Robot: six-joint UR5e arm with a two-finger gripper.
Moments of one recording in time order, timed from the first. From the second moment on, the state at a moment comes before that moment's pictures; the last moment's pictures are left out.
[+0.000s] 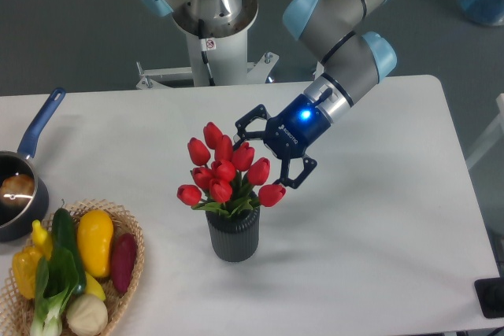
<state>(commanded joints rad) 2.77 -1.85 -1.91 -1.21 0.32 1.66</state>
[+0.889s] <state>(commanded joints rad) 2.75 -1.87 -1.91 -1.15 0.30 1.65</state>
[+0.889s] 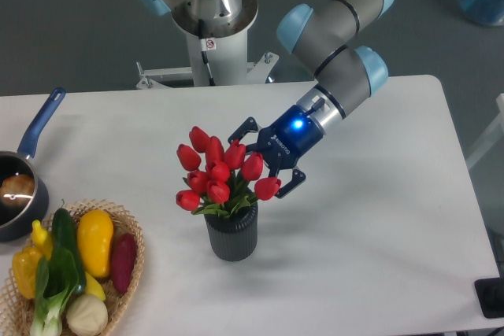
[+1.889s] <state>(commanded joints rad) 2.76 -1.82 -1.91 -1.15 0.32 1.59</state>
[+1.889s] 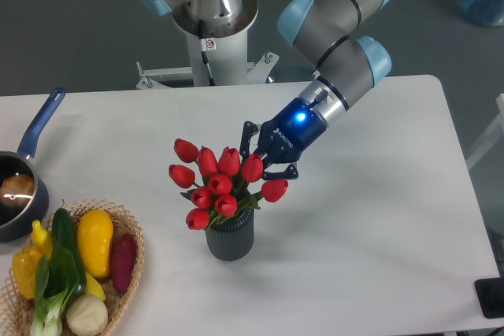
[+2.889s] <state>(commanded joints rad) 2.76 -1.70 -1.89 -1.16 0.25 1.39</state>
